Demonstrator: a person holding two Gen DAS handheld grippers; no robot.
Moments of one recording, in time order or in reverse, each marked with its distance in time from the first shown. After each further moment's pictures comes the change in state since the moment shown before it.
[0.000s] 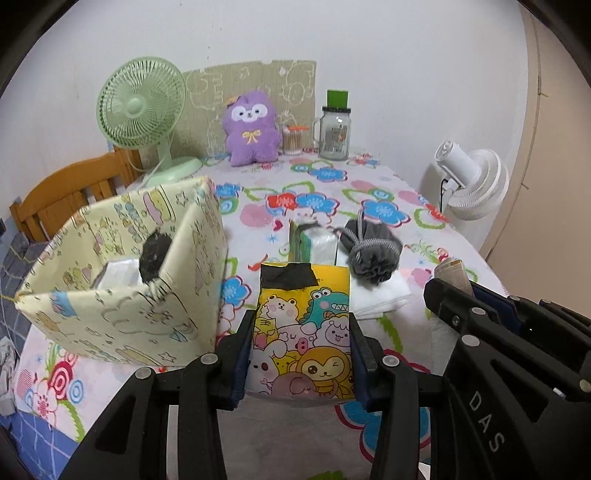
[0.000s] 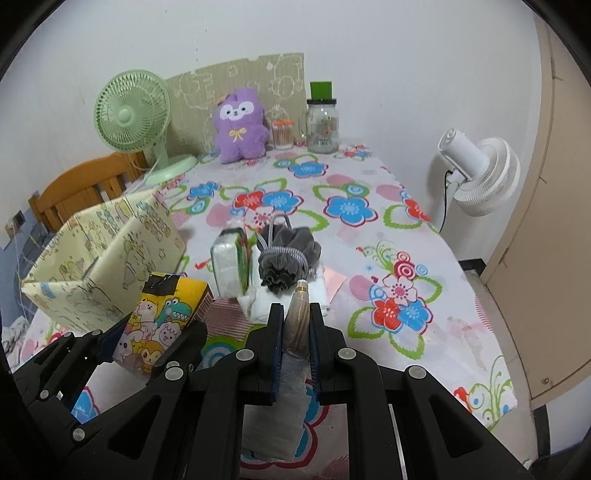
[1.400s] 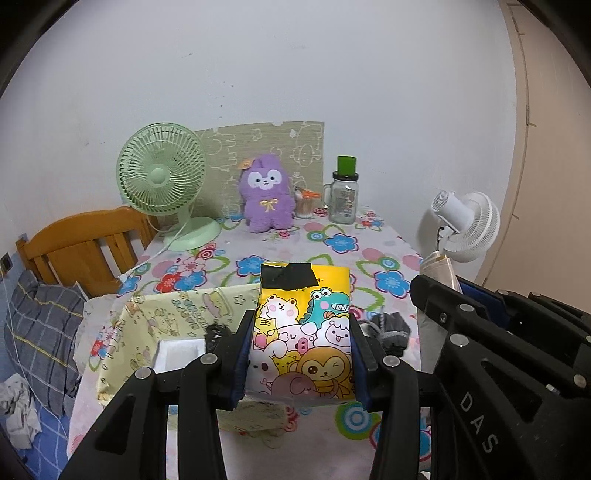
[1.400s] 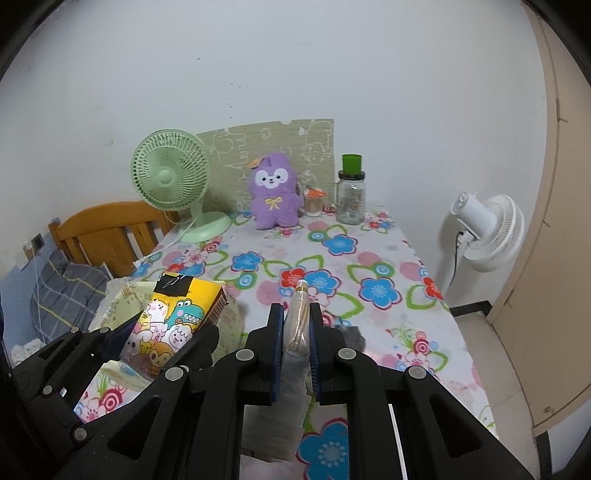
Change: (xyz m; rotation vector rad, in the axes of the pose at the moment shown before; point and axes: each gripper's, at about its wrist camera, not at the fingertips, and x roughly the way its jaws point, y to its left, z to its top) left arm -0.068 0.050 0.074 0.049 -0.135 -0.011; right arm -0.066 0.060 0.074 -0.027 -0.144 0.042
